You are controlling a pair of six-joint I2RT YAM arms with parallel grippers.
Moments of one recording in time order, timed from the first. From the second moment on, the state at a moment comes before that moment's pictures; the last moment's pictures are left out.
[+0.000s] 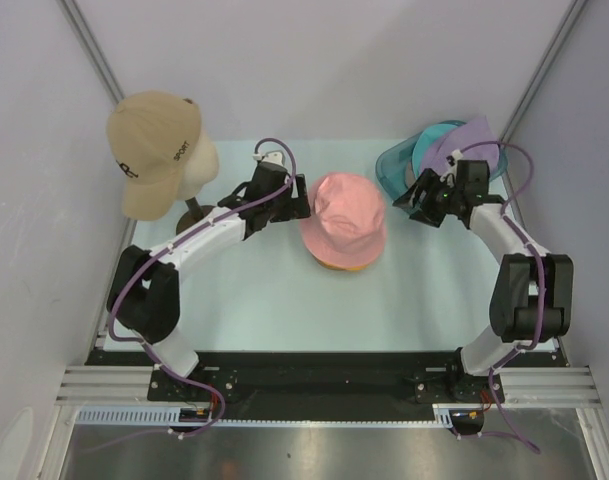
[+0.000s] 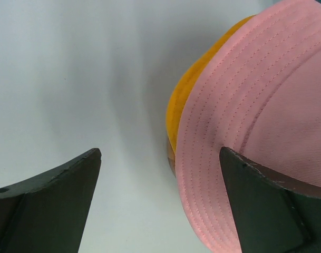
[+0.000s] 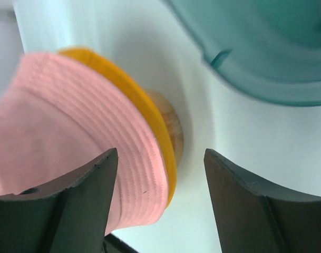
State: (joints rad) left arm -0.54 1.67 1.27 -0.30 -0.16 -0.51; right arm 0.00 1.62 1.14 -0.29 -0.50 0.57
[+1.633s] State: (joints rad) left arm -0.52 1.35 1.14 -0.34 -0.23 -0.47; right arm 0.05 2.40 2.20 -0.83 0.41 0.21
